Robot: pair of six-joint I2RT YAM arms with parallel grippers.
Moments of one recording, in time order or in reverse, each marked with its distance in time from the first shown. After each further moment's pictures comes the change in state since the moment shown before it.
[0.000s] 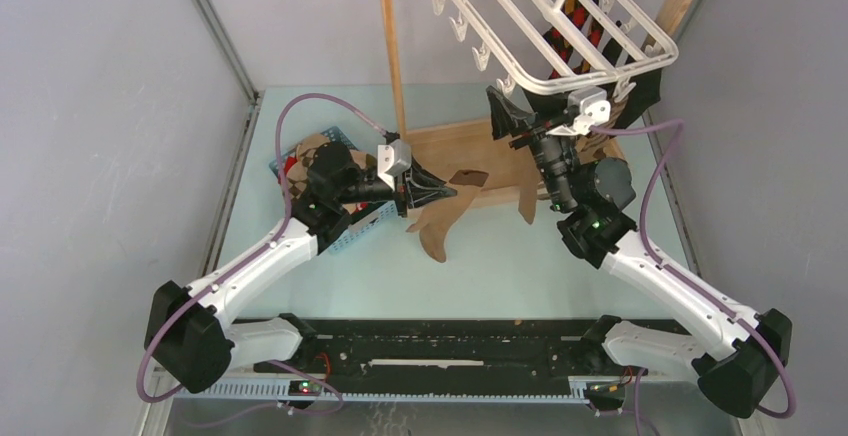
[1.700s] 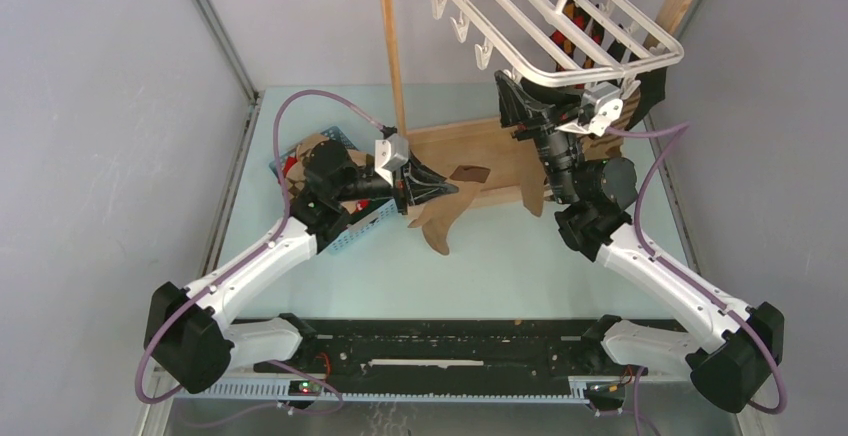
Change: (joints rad) left arm -0.008 -0.003 0.021 0.031 -0.002 -0.066; right arm -0.045 0.042 0.011 0.178 -0.081 0.068
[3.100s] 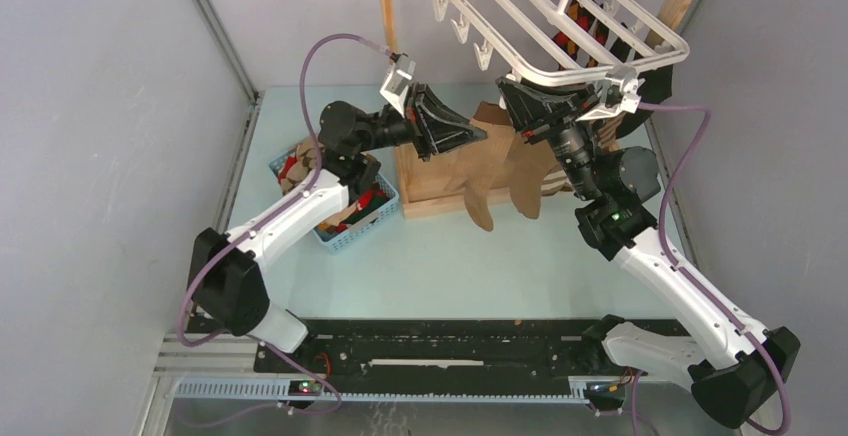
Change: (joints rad) left arm -0.002 0.309 0.358 0.388 0.027 -0.583; right arm -0.090 -0.066 0.057 -0.225 -0.200 0.330
